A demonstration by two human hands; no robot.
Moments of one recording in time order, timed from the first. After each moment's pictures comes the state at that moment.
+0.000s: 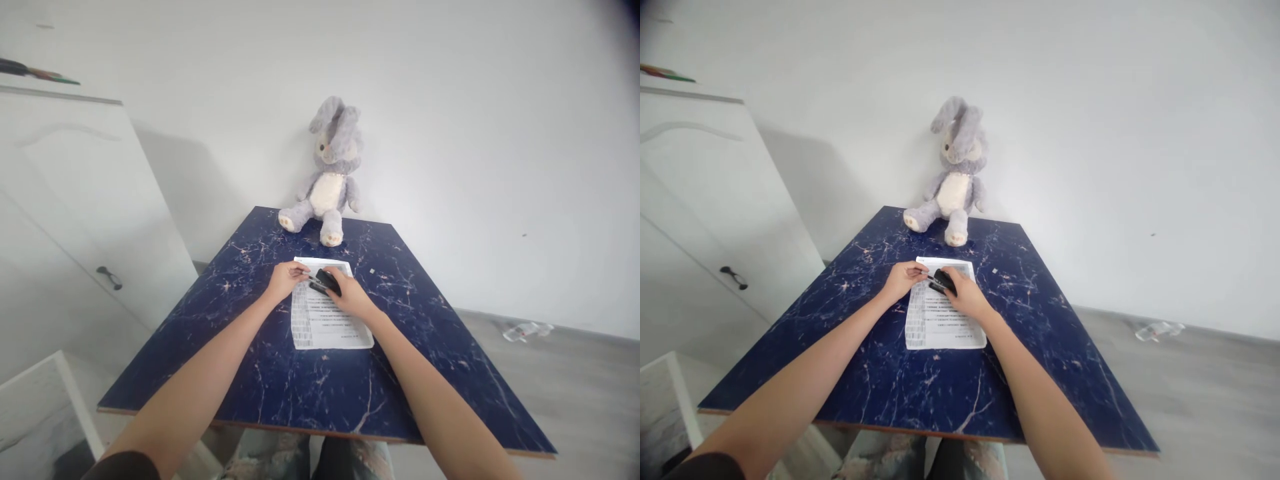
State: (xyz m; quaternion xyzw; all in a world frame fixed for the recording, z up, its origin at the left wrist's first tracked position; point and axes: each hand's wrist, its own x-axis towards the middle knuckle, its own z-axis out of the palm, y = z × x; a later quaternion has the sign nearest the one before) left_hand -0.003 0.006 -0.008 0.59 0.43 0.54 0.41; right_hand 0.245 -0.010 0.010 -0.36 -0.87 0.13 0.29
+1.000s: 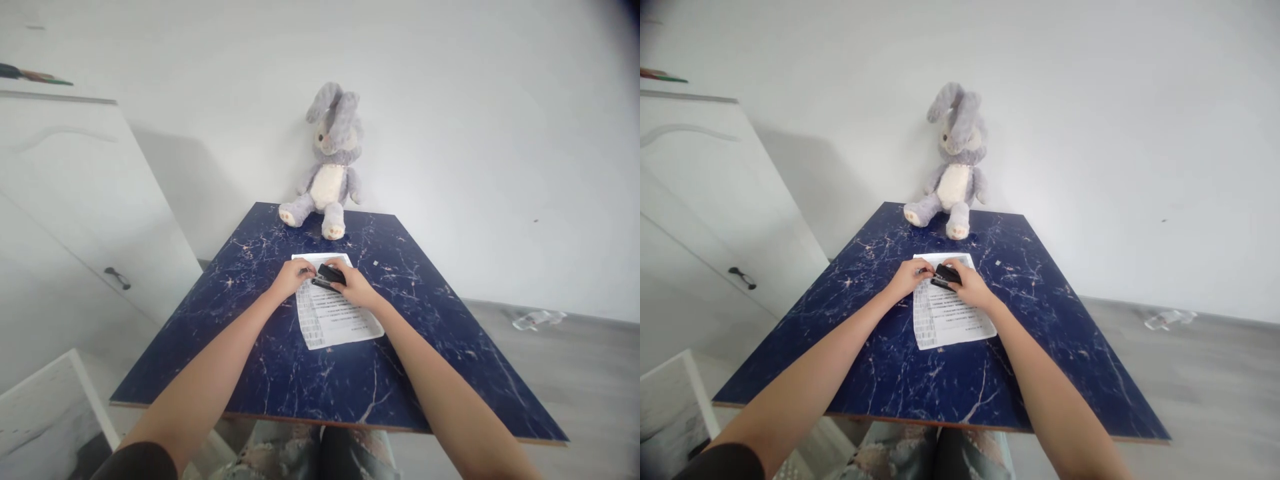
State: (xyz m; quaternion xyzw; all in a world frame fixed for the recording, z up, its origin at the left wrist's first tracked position) left_hand -0.003 0.007 -0.005 0.77 0.42 0.42 0.21; right_hand 0.247 -0.003 0.014 -0.37 -0.85 0.25 0.29
